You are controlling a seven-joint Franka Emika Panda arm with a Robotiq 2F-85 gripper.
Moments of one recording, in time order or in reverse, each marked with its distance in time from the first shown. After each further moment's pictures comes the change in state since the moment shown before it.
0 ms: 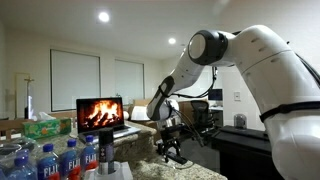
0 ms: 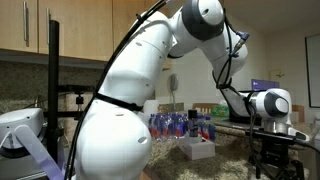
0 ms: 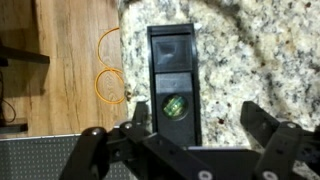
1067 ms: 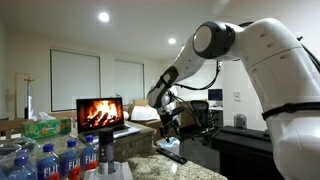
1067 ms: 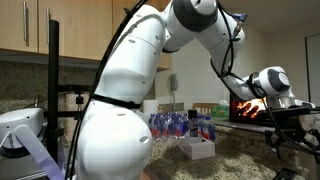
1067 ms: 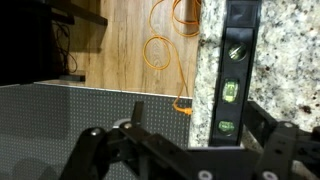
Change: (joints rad) arm 0.020 -0.079 -0.034 0.098 -0.220 -0.016 -0.006
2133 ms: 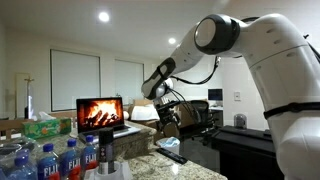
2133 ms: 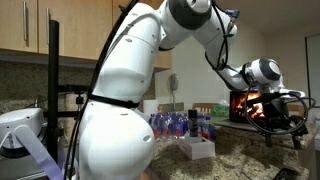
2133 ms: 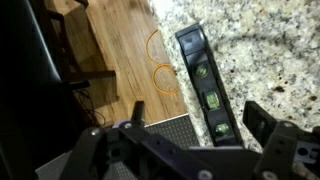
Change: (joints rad) arm 0.044 -0.039 0.001 0.066 0.030 -0.227 0.426
